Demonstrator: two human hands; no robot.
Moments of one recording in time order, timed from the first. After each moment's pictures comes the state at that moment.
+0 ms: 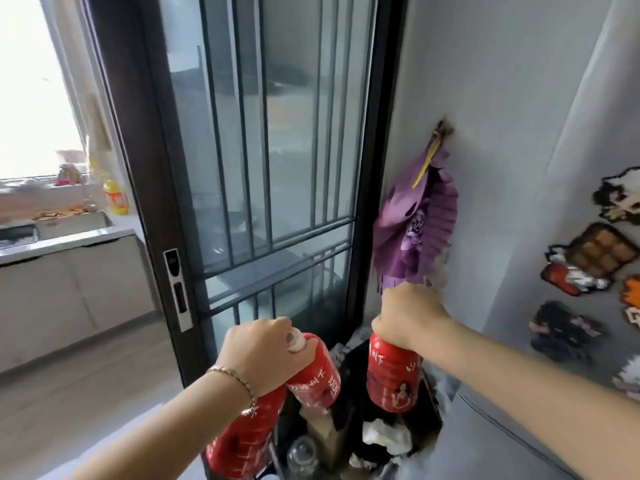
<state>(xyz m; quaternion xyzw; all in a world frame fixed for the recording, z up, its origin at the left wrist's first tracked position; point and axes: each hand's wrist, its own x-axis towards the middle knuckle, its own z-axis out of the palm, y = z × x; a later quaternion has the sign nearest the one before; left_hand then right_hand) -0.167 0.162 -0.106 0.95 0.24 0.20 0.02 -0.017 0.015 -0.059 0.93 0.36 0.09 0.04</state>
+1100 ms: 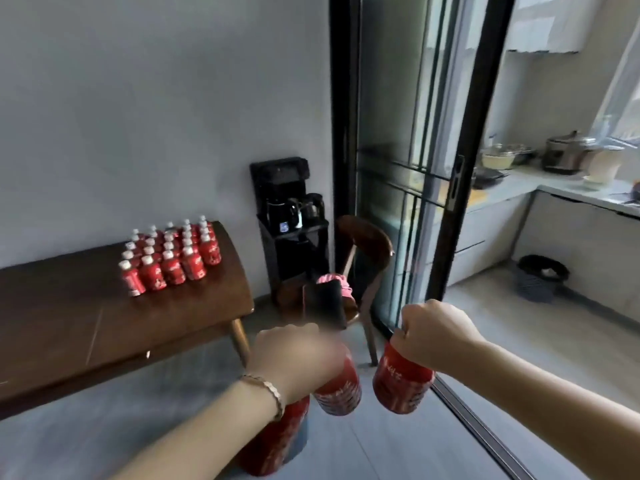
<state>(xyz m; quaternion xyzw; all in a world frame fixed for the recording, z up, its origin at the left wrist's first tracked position) -0.934 -0.235 -0.155 0.42 0.90 0.09 -0.11 -0.829 -0.048 -0.129 0.21 0.98 0.01 -0.06</state>
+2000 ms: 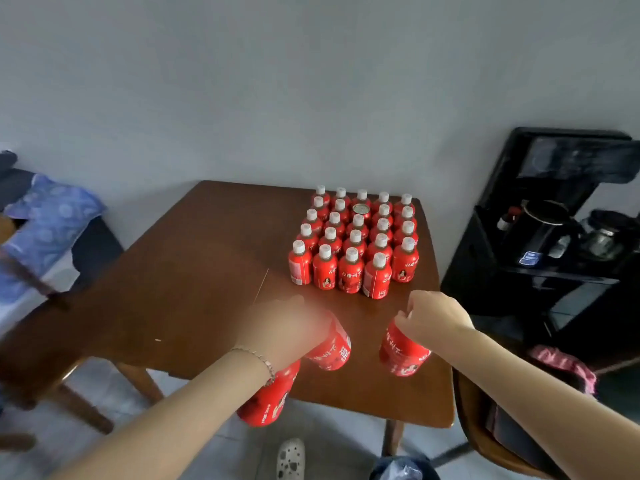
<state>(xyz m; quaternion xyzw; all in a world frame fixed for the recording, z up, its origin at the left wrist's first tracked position) -1.433 -0.437 -0.234 0.04 0.99 0.08 -0.07 -1.476 -0.204 -0.239 0.02 0.99 -0.09 0.06</state>
